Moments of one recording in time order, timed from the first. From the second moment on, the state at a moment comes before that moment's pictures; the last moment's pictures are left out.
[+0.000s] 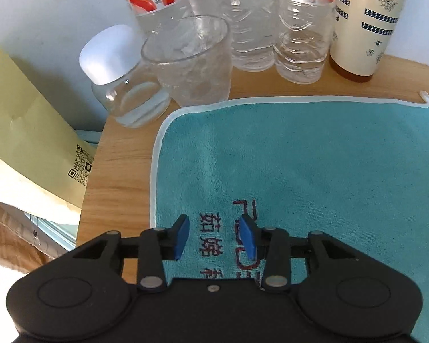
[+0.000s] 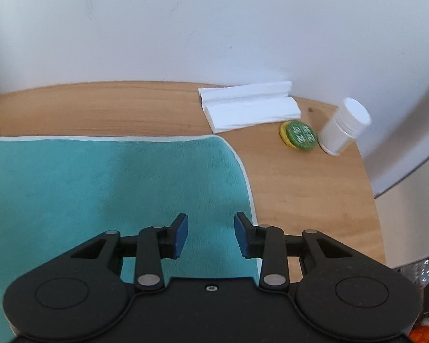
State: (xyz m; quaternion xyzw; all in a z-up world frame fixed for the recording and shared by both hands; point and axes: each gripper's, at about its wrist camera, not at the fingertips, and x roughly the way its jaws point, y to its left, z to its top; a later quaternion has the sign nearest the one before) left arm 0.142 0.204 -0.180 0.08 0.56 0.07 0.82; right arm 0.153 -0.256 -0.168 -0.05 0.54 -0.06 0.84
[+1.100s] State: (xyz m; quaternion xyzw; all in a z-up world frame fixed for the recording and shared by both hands) left arm 0.036 0.211 -0.143 0.00 0.55 0.16 0.82; right arm 0.139 -0.214 -0.128 -0.17 0.50 0.06 0.85
